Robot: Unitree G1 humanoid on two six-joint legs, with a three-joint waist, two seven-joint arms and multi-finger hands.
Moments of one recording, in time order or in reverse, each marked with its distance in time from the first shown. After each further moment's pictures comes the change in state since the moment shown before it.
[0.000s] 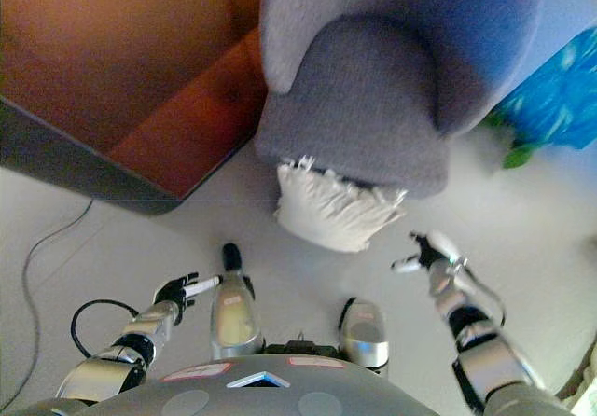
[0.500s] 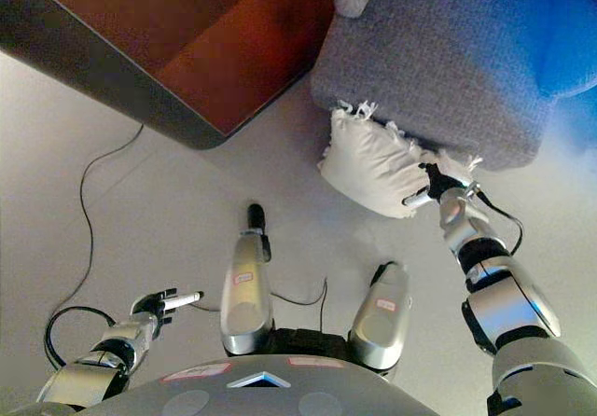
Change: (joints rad) left arm 0.051 0.095 0.001 0.014 -0.031 0.071 -0.001; right arm -0.307 -0.040 0.085 -0.012 -0.004 0.095 0.075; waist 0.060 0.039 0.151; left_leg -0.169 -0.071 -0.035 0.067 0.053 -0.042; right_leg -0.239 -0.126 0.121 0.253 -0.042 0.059
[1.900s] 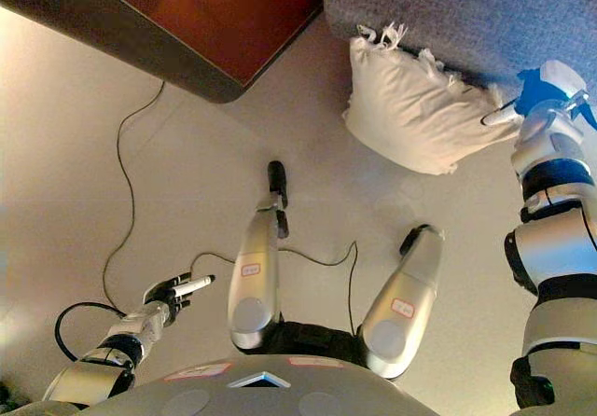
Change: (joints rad) left arm -0.009 -0.023 -0.013 -0.051 -0.116 -0.037 -0.032; right arm -0.413 -0.210 0.041 0.196 0.054 0.084 0.014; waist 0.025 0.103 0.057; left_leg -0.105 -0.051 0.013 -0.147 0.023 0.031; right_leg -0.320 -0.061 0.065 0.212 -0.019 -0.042
